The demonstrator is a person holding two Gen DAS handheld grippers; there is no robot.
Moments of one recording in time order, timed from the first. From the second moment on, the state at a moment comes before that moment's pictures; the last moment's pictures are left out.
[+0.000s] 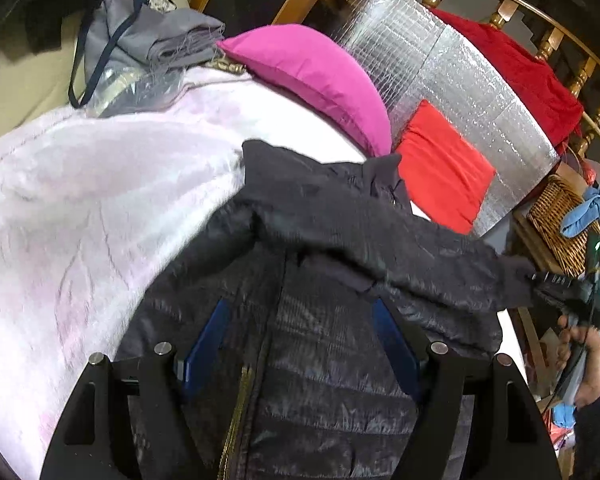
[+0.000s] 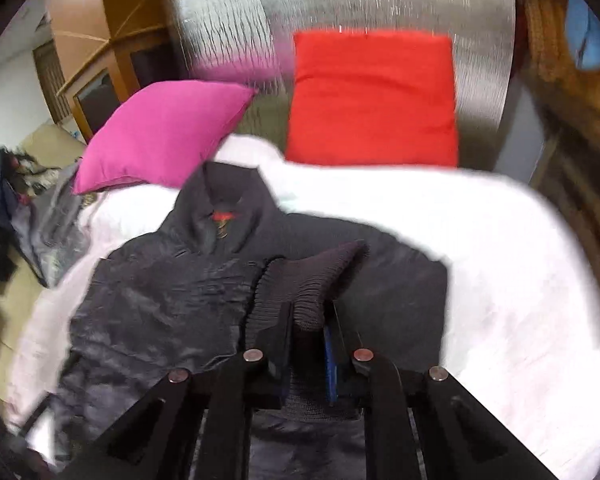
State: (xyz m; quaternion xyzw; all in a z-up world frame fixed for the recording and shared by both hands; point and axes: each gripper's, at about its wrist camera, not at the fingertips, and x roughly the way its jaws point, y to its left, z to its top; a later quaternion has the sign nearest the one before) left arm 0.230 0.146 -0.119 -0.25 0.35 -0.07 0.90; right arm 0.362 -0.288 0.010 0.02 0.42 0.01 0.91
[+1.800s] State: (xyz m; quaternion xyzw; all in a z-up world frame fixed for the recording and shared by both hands) left arm 0.375 0.029 -0.120 -0.01 0.39 -0.04 0.92; right arm 0.388 -0.338 -0.055 0.28 0.39 0.12 0.87
